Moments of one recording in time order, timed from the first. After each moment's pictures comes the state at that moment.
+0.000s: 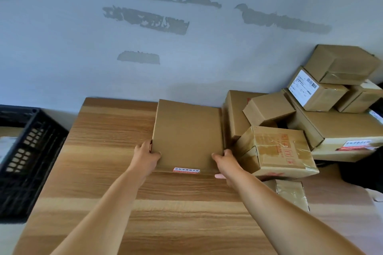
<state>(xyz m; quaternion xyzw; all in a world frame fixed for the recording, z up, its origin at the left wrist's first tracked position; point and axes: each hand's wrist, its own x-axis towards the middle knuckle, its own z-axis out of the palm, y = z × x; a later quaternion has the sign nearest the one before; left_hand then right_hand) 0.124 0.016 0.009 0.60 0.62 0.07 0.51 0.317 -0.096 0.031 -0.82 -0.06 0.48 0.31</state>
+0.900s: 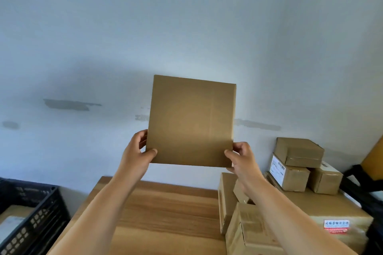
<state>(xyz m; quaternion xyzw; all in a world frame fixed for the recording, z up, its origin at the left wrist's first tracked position) 0.125 0.005 0.234 0.63 0.44 0.46 0.44 0.361 -0.095 0.237 -0.67 -0.30 0.31 0.60</state>
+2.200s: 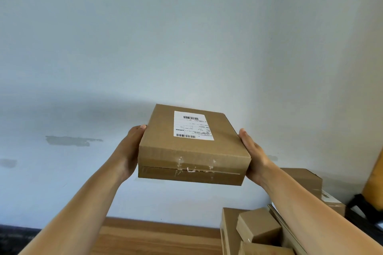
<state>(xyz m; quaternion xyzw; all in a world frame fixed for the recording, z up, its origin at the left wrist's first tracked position) 0.116 0.030 0.351 0.57 0.32 0.46 0.61 0.384 -0.079 0.346 -0.52 -0.32 0.43 0.67</state>
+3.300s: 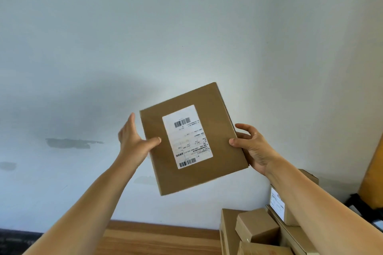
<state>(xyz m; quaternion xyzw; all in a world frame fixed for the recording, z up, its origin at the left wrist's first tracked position) 0.125 0.038 0.348 0.65 0.43 0.53 0.33 0.398 -0.084 0.366 -0.50 -0.40 0.39 0.66</state>
